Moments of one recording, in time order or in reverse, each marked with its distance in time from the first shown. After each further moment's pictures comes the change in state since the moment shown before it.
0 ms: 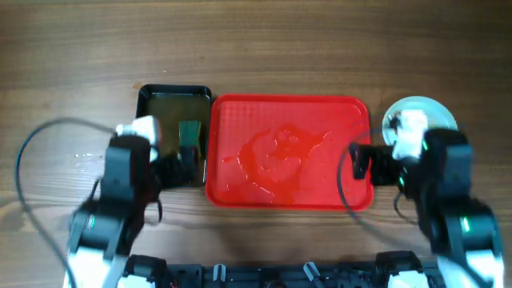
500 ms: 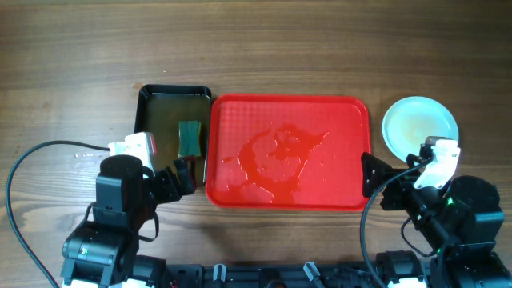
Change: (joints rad) left arm 0.000 -0.143 -0.048 -0.023 0.000 -0.001; right arm 0.001 -0.245 -0.002 -0.024 0.004 0.183
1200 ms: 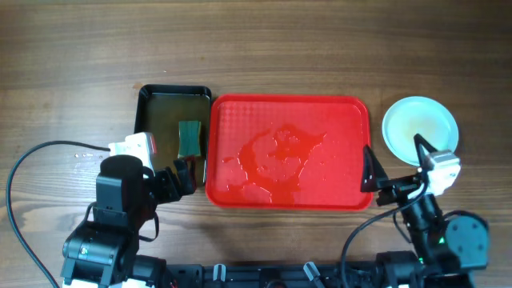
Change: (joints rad) left arm 0.000 0.000 -0.002 0.000 0.000 0.000; right arm 0.000 -0.317 -0.401 0.608 0.010 -0.178
